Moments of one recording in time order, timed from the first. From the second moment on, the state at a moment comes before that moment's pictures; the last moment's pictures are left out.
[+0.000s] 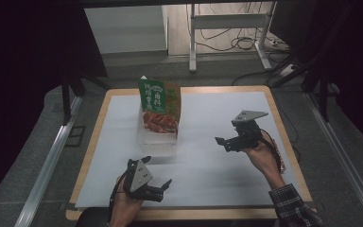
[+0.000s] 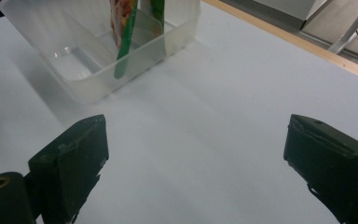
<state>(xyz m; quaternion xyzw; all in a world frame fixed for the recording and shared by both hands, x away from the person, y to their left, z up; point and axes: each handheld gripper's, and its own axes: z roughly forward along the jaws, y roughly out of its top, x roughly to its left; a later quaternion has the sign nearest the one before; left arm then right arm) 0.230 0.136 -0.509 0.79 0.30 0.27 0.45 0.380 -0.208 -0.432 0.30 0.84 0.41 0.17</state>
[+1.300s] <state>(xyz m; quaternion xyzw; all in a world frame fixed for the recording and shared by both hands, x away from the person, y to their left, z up) 0.230 0.135 -0.509 0.80 0.30 0.28 0.45 0.371 -0.273 -0.466 0.40 0.81 0.36 0.22</state>
